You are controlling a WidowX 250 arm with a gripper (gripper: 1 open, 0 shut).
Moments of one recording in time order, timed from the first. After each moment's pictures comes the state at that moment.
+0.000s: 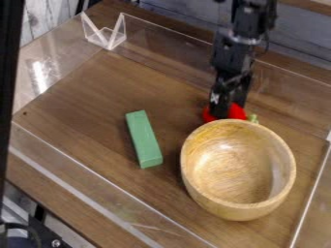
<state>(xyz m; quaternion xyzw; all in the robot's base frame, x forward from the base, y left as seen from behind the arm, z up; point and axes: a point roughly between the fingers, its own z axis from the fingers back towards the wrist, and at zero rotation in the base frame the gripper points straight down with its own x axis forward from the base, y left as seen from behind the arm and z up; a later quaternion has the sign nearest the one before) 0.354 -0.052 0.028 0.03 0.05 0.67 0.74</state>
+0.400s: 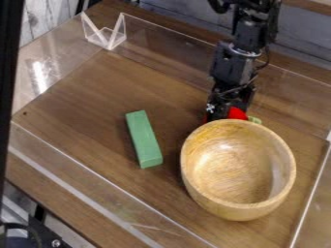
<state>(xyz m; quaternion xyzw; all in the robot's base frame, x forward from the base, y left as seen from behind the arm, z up) 0.344 -0.049 0.022 0.04 0.06 0.63 0.77</state>
